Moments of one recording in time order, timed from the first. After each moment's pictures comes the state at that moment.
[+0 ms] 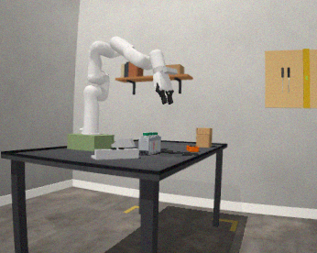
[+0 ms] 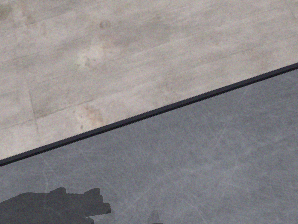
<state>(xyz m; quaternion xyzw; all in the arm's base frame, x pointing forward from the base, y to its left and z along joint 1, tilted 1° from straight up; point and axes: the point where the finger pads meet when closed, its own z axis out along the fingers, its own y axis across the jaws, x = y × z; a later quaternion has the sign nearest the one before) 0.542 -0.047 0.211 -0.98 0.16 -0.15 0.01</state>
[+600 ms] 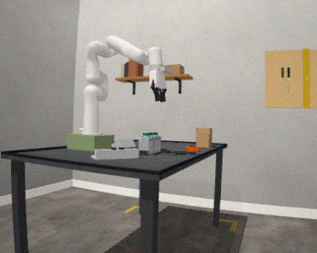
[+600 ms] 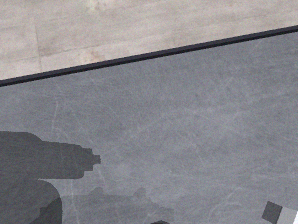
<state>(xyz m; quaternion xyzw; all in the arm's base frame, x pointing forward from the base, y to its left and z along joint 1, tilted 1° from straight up) 0.492 -0.026 0.226 -0.99 0.09 -0.09 0.00</state>
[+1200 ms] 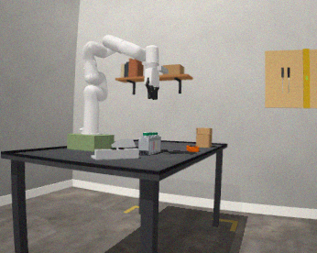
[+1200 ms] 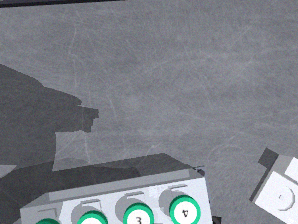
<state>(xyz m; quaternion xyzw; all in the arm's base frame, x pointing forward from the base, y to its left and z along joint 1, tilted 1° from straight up) 0.437 -0.009 0.240 -1.00 0.03 -0.03 0.00</state>
